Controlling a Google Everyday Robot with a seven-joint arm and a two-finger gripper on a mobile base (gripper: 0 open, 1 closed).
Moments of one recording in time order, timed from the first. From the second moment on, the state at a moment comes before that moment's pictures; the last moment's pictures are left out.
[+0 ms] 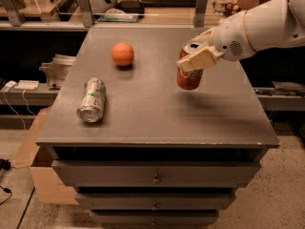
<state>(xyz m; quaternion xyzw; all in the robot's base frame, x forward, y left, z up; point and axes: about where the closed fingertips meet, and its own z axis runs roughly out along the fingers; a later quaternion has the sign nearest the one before) 0.585 -0.105 0.958 -0.51 0.73 0.17 0.43</state>
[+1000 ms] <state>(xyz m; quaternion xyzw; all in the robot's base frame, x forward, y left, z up) 0.559 0.058 0.954 -0.68 0.59 0.25 0.35</state>
